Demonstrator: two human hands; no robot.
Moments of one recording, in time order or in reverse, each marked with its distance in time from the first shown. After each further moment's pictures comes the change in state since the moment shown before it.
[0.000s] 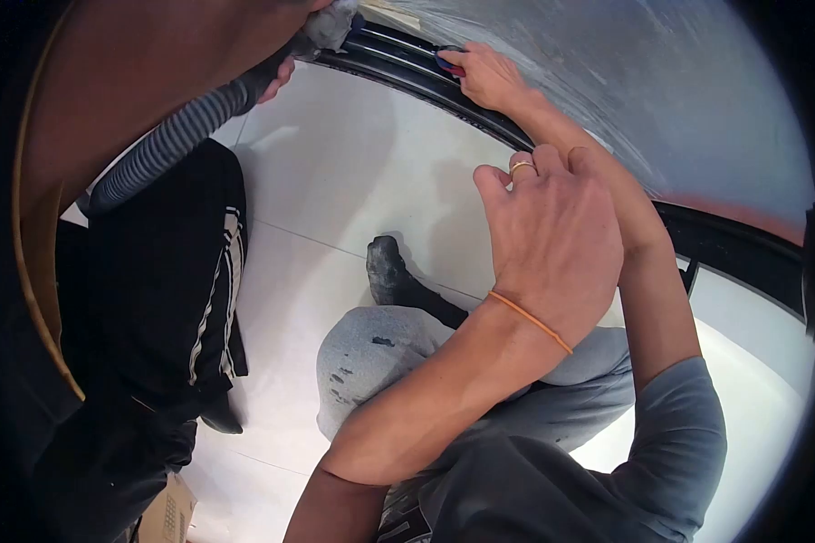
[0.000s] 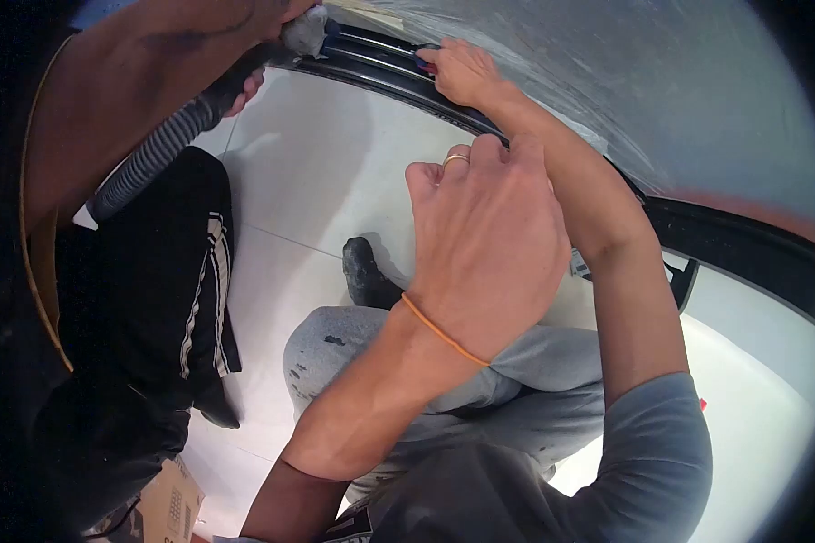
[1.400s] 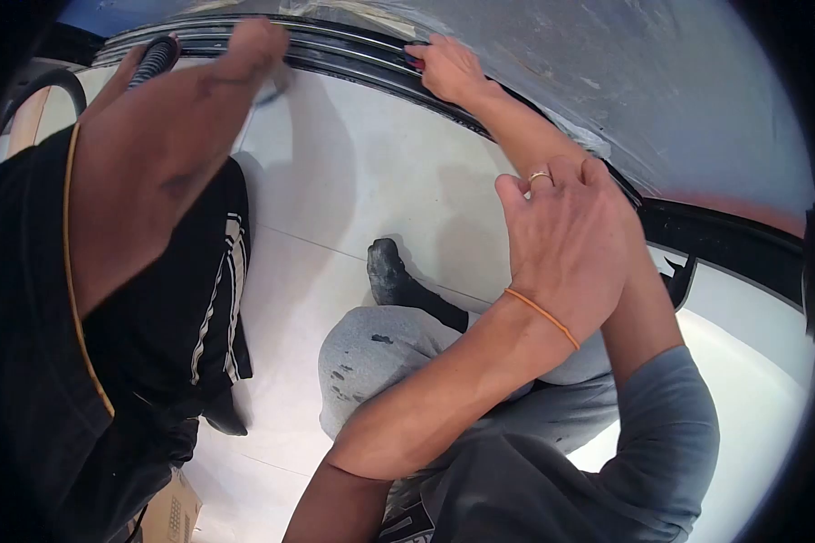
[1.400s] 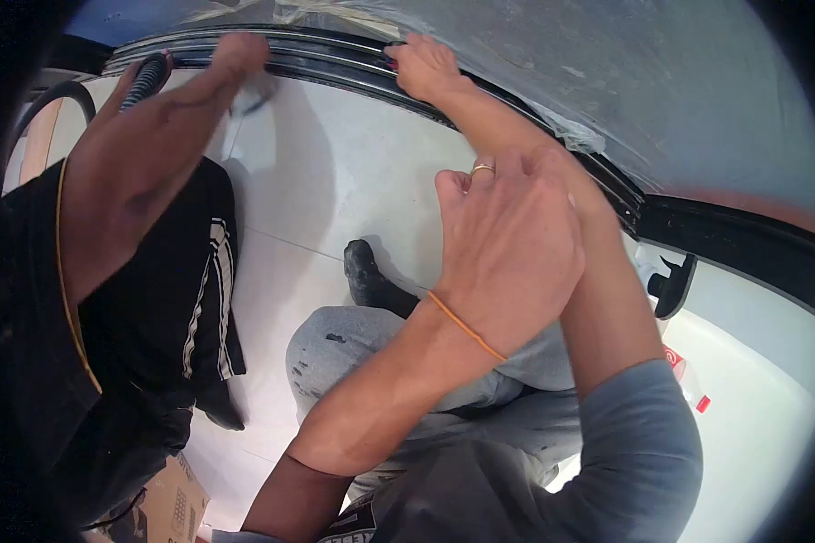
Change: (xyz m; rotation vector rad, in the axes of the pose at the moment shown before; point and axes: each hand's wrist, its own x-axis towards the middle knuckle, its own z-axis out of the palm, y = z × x) left_hand -0.002 0.016 0.016 -0.069 -0.071 -0.001; right_hand 0.031 -0.032 0.015 0.025 0.079 0.072
